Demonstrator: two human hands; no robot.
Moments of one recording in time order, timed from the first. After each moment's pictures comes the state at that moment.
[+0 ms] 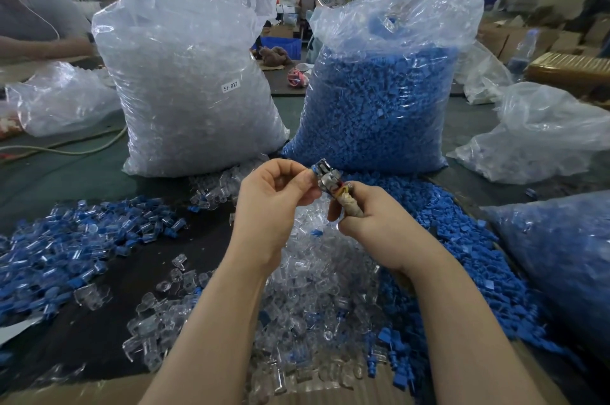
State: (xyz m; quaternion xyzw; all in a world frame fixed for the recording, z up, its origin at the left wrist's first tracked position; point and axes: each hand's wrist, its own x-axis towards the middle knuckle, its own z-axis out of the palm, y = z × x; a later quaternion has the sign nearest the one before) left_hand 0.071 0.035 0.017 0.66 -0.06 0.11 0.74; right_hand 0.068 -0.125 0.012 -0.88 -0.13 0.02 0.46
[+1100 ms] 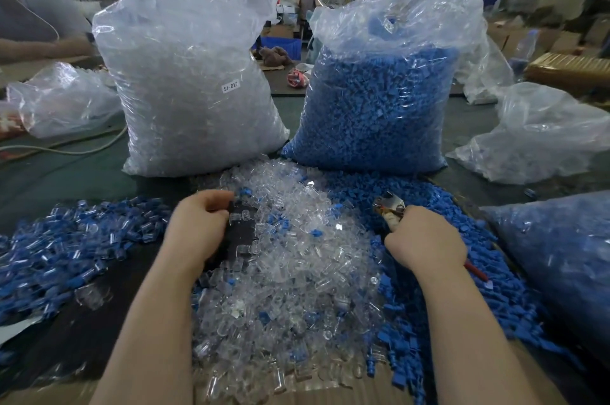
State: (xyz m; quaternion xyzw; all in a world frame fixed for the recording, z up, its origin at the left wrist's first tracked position) left_hand 0.086 0.119 -0.010 0.86 0.15 0.08 0.48; right_hand 0.074 -0.155 -0.010 -0.97 0.21 -0.01 0.14
